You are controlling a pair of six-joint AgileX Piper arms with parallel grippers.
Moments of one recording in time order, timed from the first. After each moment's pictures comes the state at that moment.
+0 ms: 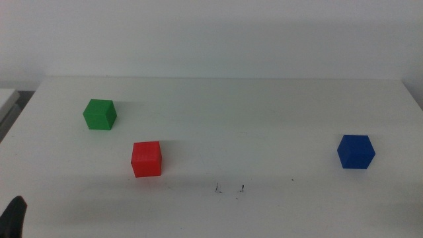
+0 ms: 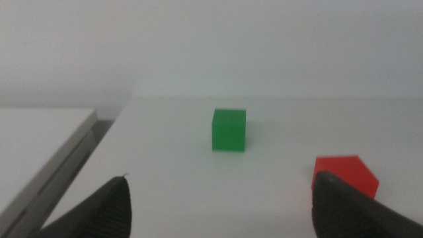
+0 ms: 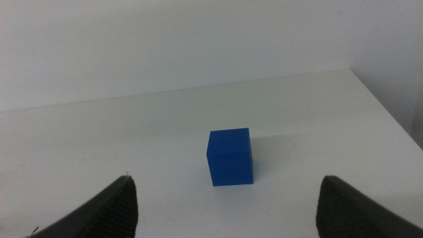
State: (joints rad) left arm 0.00 0.01 0.00 0.01 0.20 -0.05; right arm 0.06 0.00 0.00 0.01 0.24 0.14
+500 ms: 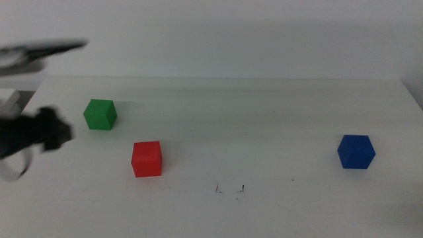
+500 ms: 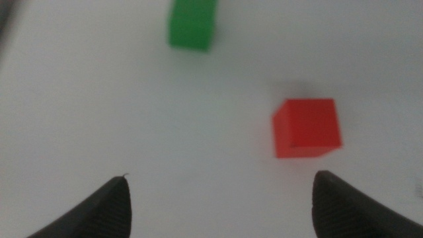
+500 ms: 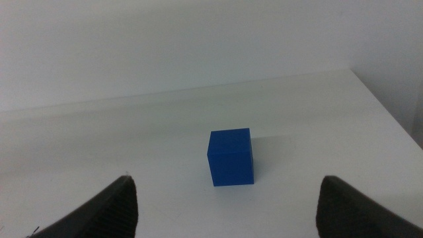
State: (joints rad) left arm -0.04 1.01 -0.78 -0.14 0.68 -0.04; right arm 0.06 0.00 0.00 0.01 0.24 0.14
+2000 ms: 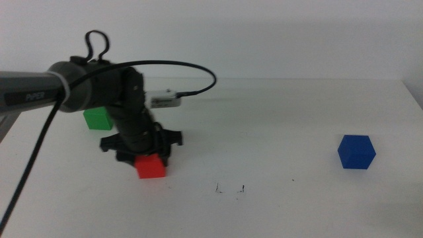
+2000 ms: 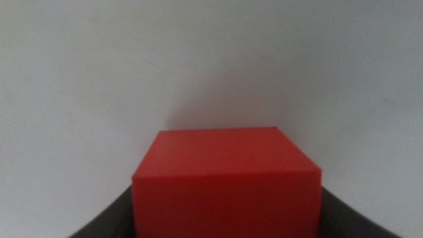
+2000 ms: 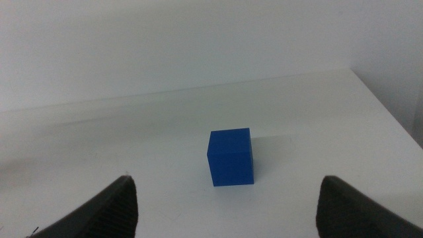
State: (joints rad) left arm -0.36 1.95 -1.30 -0.06 0.83 -0.36; right arm 0.06 0.00 0.00 0.01 0.24 0.14
